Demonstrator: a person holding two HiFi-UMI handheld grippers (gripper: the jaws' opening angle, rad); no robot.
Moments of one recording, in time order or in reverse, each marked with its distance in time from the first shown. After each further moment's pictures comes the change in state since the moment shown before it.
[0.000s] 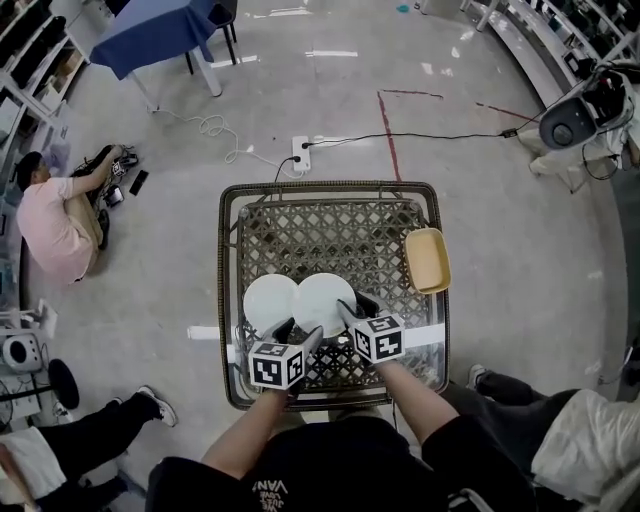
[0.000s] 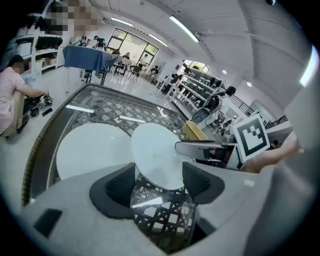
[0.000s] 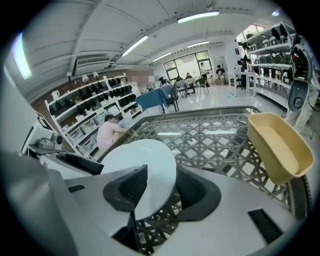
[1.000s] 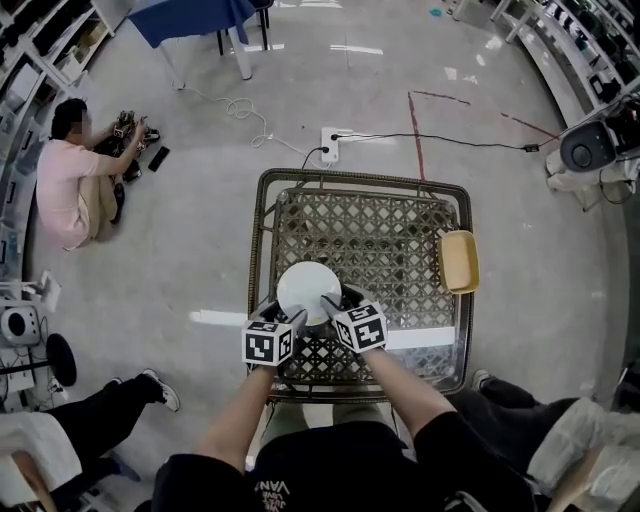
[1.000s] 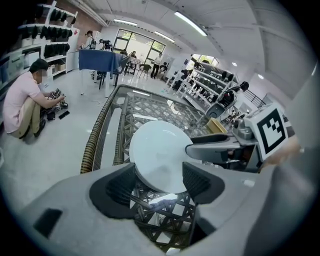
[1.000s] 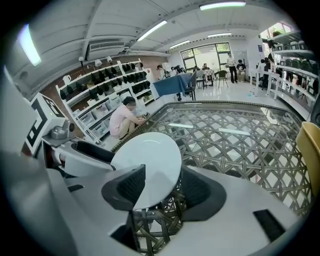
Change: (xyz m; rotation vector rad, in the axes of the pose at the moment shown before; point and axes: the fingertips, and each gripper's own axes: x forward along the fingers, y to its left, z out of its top) left arm -0.041 0.123 -0.011 0.002 0.043 0.142; right arm 0.078 0.106 -0.012 -0.139 0.123 0.099
